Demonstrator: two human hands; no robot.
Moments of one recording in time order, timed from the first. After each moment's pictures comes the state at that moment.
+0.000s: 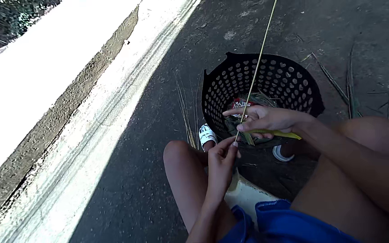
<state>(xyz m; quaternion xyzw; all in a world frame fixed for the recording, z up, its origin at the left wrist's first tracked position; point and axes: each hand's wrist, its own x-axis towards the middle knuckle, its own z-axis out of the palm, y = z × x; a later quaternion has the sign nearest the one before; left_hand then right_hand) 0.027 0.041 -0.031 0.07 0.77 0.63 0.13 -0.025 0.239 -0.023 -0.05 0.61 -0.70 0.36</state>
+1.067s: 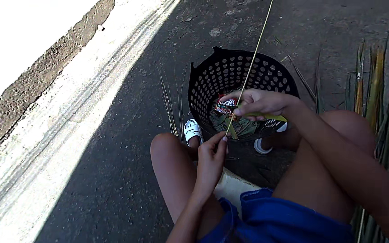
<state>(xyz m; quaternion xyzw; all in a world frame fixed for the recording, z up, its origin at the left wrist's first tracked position) 0.027 0.033 -0.031 0.11 0.79 0.58 0.16 -0.033 0.252 -0.035 -0.03 0.62 -0.72 0.30</state>
